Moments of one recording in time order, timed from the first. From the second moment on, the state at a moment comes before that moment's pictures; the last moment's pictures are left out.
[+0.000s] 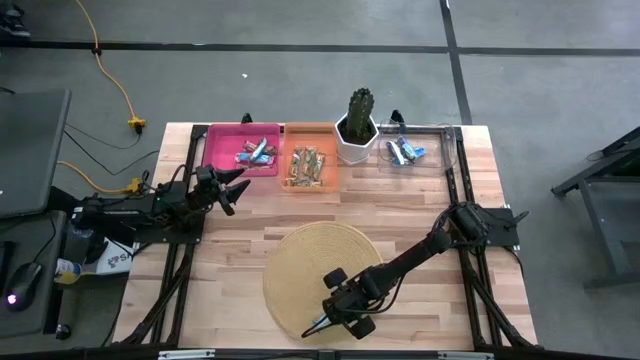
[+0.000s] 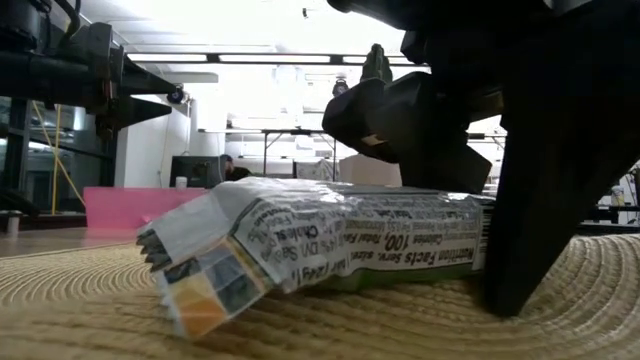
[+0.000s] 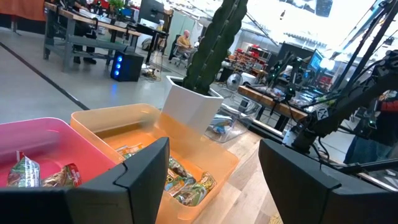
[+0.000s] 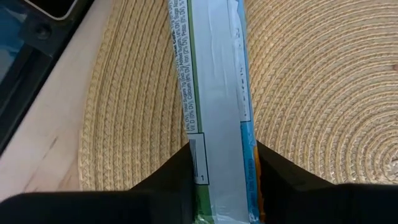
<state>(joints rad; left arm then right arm) 0.03 0.01 0.02 0.05 -0.51 -0.32 0.54 2.16 1.52 -0.52 -0.04 0.03</state>
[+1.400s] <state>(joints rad) 0.03 0.01 0.02 0.05 -0.51 -0.32 0.52 2.07 1.52 -0.48 0.00 0.10</state>
